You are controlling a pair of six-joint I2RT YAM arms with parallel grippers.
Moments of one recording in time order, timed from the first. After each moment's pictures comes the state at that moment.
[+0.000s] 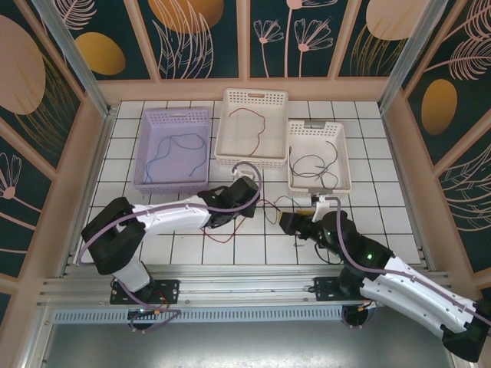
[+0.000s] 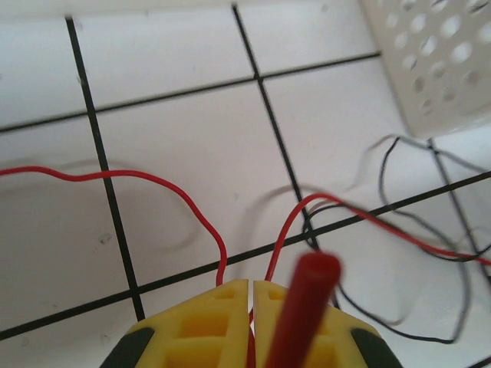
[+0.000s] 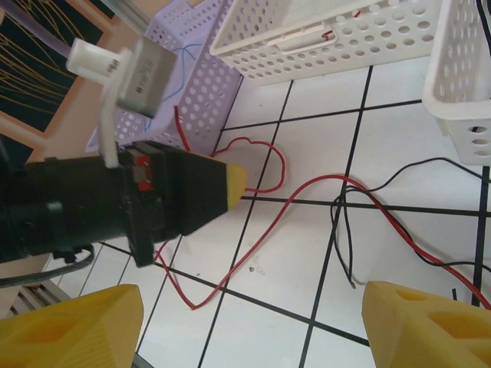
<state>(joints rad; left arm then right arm) -0.97 1.61 0.98 -0.25 -0.26 -0.64 0.92 0.44 0.36 -0.32 0.13 0.77</state>
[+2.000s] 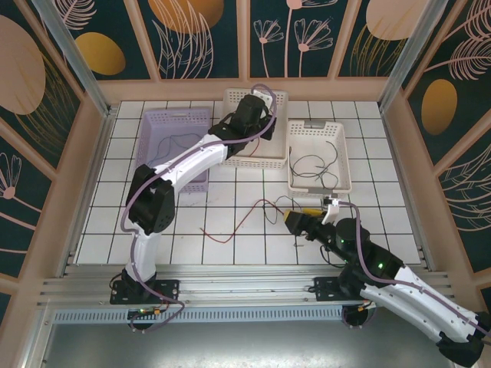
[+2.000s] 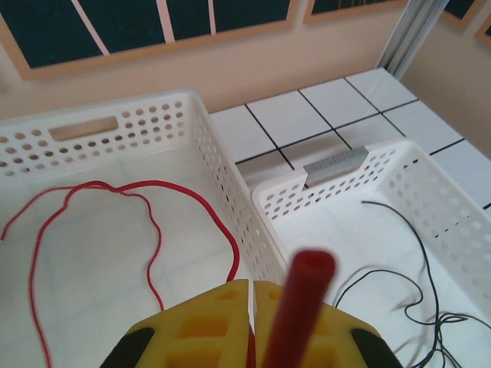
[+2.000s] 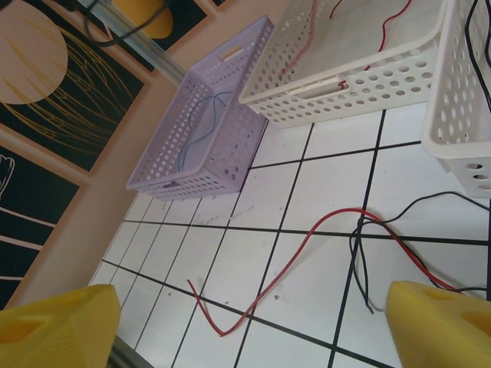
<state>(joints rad) -0.70 2.09 1.85 -0.24 -0.09 -0.22 0.92 0.26 0.33 -0.34 0.16 0.79</state>
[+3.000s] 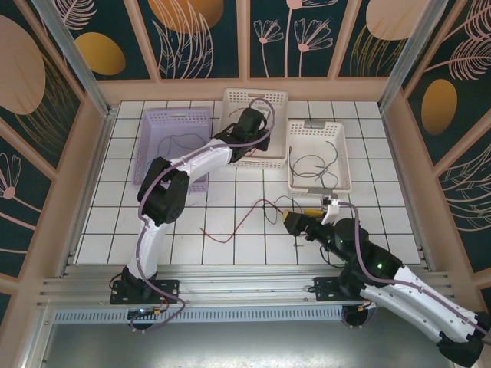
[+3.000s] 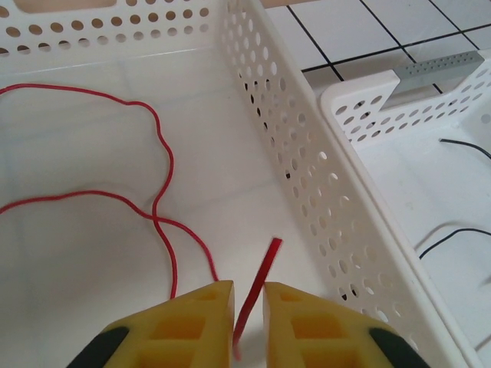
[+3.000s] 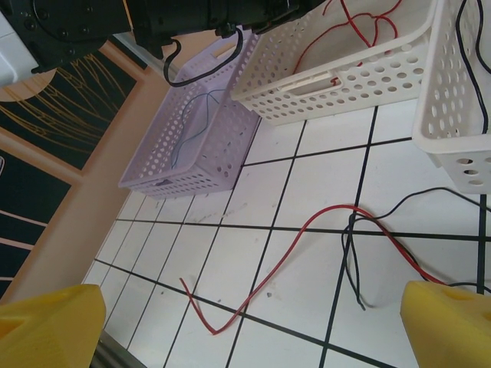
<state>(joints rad) -0.66 2.22 1.79 -0.19 -0.06 -0.27 0.92 0.26 0.32 -0.34 0.17 0.79</state>
